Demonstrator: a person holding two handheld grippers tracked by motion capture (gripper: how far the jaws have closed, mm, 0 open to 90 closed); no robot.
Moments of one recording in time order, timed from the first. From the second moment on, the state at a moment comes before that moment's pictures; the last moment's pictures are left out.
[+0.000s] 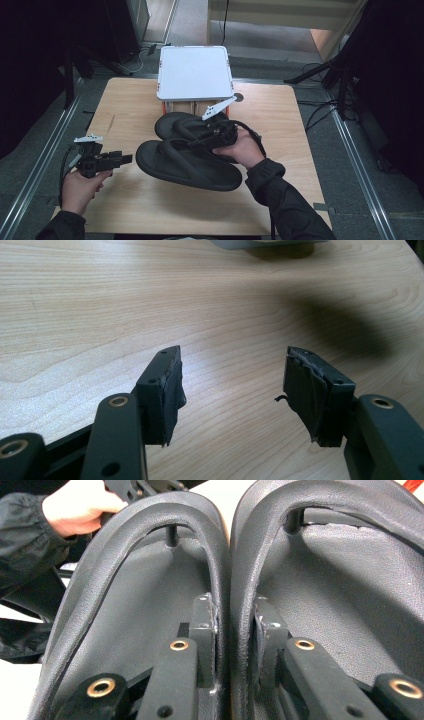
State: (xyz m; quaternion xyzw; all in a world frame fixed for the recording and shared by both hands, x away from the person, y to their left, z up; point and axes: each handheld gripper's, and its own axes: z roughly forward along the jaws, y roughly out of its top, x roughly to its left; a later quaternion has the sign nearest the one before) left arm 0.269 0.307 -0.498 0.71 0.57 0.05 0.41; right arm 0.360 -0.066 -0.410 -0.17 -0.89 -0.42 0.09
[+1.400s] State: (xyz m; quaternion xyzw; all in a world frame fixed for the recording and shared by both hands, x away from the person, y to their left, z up) left arm 0.272 0.303 -0.499 0.72 0.56 0.05 0.41; right arm 0.466 -0.038 -0.343 -0.32 -0.86 -0.41 -0.03
